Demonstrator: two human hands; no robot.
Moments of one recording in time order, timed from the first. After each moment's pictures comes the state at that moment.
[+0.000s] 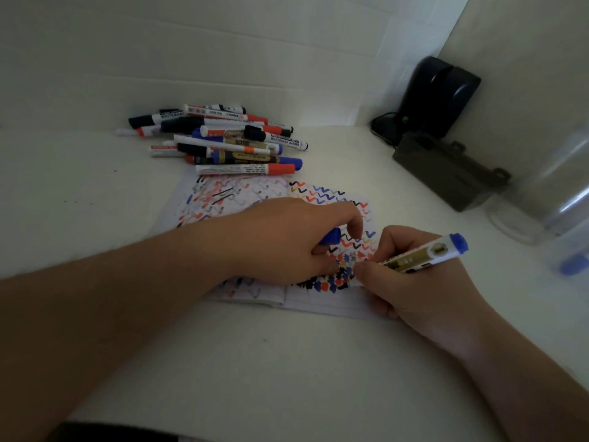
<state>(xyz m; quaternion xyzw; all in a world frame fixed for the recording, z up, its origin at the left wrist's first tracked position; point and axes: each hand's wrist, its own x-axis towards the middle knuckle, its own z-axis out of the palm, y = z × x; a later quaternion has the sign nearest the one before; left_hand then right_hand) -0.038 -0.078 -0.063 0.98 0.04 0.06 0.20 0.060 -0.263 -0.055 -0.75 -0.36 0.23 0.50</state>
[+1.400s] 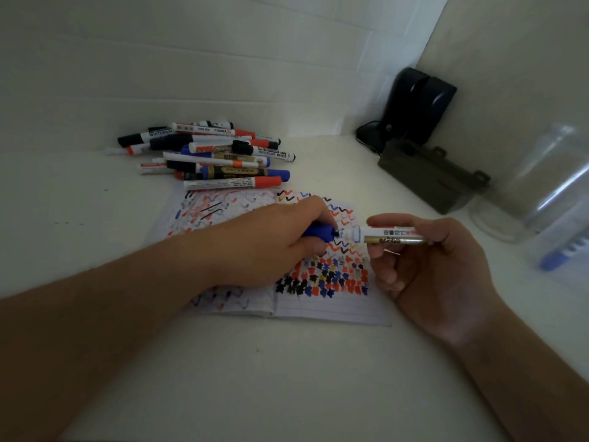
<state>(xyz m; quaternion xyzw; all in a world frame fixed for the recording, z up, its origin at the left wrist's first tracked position) -0.050 -0.073 -0.058 0.94 0.06 0.06 0.33 0.089 -0.265 -0.055 -0.54 -0.25 0.41 0.69</state>
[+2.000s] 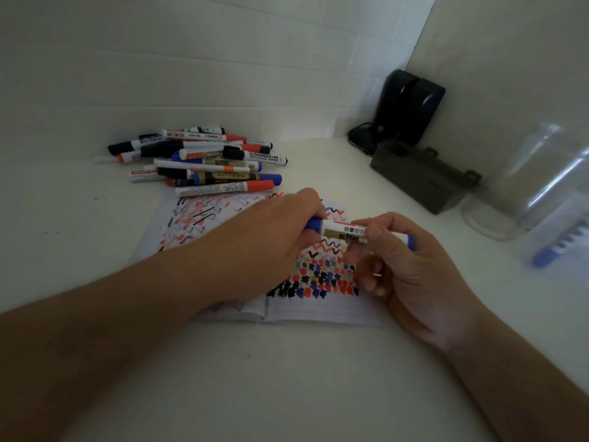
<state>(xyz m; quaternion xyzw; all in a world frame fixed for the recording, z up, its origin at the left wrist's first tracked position) -0.050 -0.083 -0.057 0.95 0.06 0.18 0.26 0.078 -0.262 -0.060 -0.62 -0.31 0.30 0.66</state>
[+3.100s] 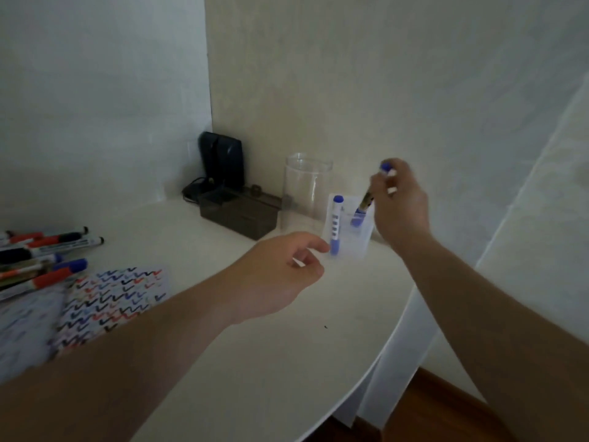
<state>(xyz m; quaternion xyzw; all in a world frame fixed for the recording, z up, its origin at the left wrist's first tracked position) 0.097 -0.281 -0.012 0.88 -0.05 0.07 0.47 0.262 -0.469 0.015 -0.82 -0.13 -0.28 0.49</state>
